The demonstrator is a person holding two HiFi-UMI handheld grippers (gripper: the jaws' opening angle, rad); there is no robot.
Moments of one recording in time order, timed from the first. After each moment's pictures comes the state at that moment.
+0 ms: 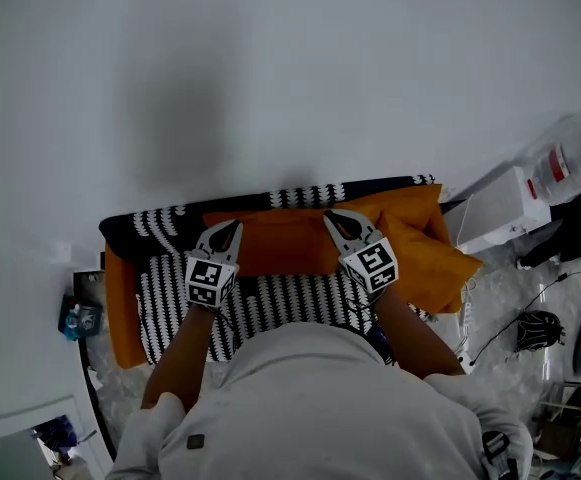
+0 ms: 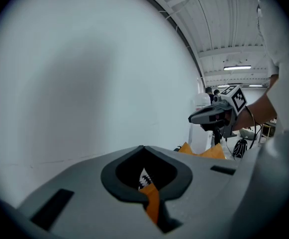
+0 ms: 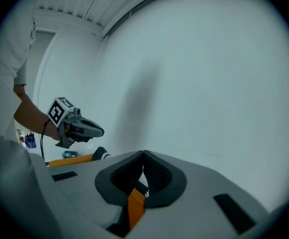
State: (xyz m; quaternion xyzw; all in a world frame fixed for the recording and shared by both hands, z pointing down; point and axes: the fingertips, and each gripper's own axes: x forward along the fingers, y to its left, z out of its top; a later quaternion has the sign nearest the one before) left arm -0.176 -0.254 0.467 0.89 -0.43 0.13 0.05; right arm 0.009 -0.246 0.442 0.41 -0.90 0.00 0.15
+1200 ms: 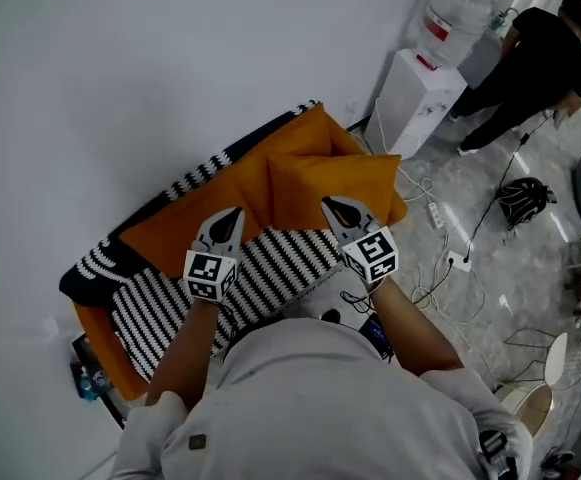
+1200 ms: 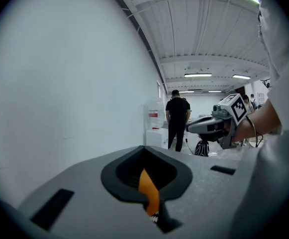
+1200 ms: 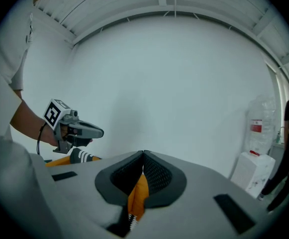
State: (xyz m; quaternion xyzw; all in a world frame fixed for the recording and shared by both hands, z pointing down) left arm 0.166 -0.085 0.434 0.96 -0.23 0.13 0.01; right arm 0.320 -0.010 0.431 0.60 -0.79 0.05 0.10
